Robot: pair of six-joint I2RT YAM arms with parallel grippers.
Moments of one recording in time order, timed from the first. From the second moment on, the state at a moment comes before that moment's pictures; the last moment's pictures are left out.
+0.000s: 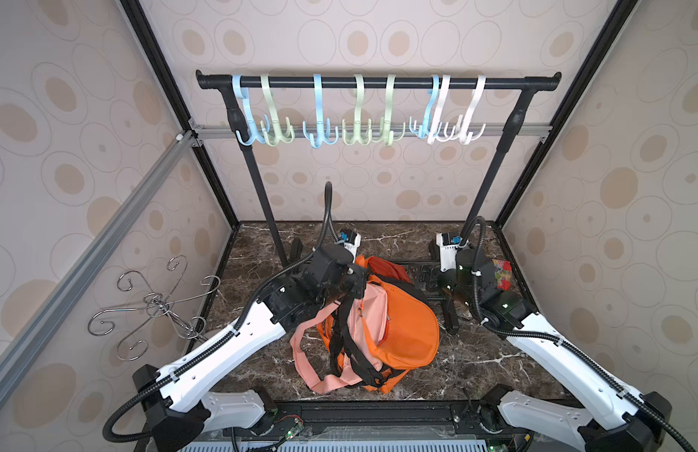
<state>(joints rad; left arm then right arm) -0.86 1.29 1.45 -0.64 -0.19 -0.36 0.56 1.06 1.03 -0.36 0.13 0.28</state>
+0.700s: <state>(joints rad) -0.86 1.58 2.15 -0.68 0.37 0.03 0.56 0.95 1.12 -0.32 -0.04 -0.14</state>
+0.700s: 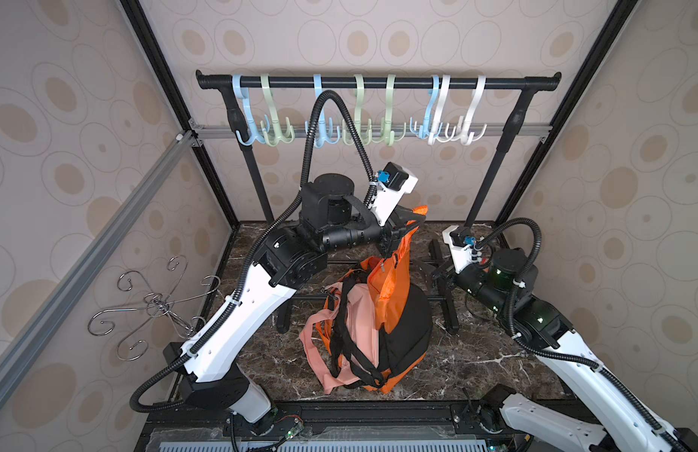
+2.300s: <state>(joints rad) -0.73 1.18 1.46 -0.47 0.09 0.05 0.57 1.10 1.49 -0.25 0.13 -0.11</state>
